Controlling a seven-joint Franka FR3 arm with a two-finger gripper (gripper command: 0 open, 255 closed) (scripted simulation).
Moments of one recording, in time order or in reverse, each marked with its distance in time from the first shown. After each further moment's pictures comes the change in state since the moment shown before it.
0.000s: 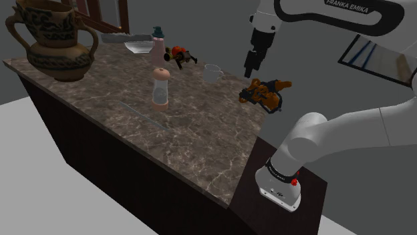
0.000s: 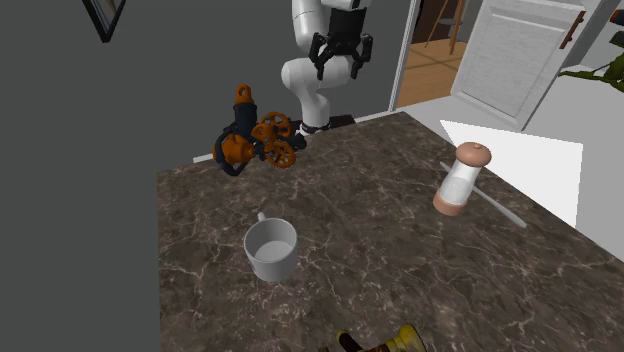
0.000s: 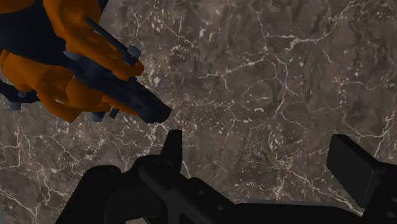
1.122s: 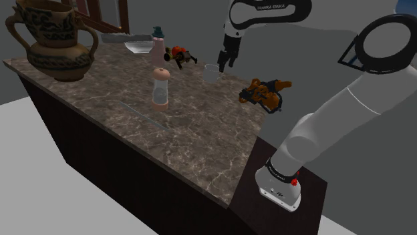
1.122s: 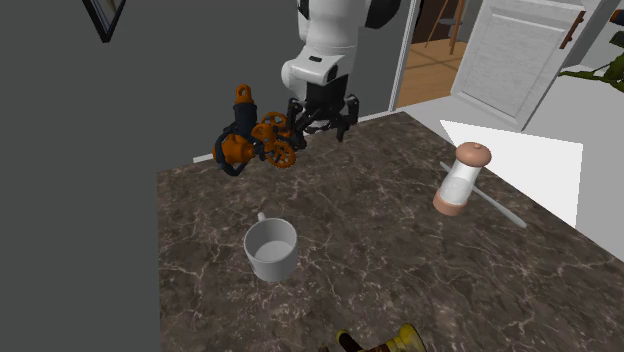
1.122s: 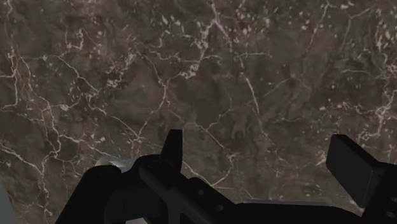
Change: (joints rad) arm -0.047 0.505 -0.137 0.216 -0.021 0.325 -0.110
